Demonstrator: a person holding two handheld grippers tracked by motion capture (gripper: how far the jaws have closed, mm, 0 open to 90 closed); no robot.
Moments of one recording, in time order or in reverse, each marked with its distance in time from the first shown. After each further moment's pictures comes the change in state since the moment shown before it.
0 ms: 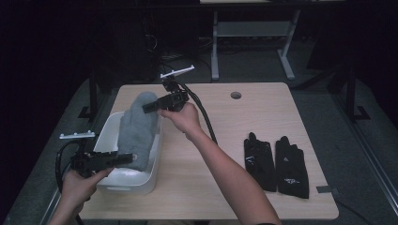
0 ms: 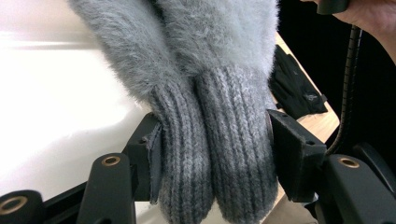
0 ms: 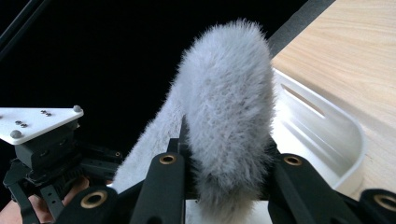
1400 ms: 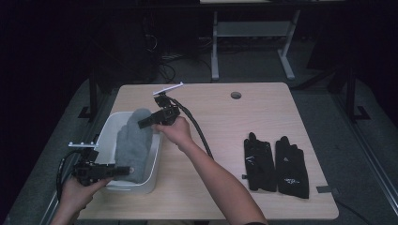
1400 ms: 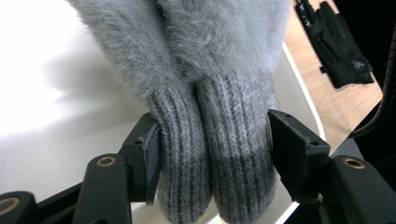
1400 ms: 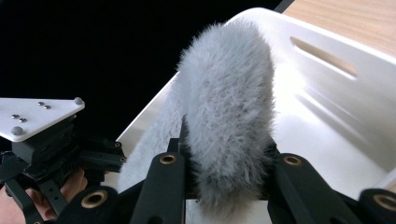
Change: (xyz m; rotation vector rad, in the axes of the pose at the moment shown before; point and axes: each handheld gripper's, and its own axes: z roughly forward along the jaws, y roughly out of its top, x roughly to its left) left arm 0.031 -0.027 0.013 0.159 0.085 -0.042; right arm -0.023 -0.029 0.053 0.083 0.018 0.046
